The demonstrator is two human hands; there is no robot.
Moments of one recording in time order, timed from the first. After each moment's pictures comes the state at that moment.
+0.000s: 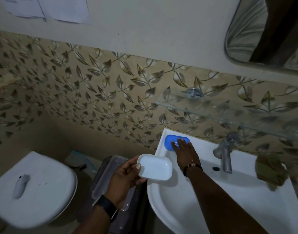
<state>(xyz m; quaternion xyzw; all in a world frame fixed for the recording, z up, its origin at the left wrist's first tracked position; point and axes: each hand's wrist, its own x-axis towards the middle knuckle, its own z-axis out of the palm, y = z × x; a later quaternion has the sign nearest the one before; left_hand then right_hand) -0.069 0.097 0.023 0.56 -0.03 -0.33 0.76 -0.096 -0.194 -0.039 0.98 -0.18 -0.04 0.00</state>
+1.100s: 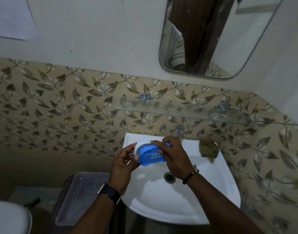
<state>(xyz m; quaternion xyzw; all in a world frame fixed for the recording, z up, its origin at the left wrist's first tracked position) -0.109 0.022 0.050 0.52 -0.22 -0.27 0.78 -0.246 -0.129 0.118 0.93 -0.11 0.31 -0.16</state>
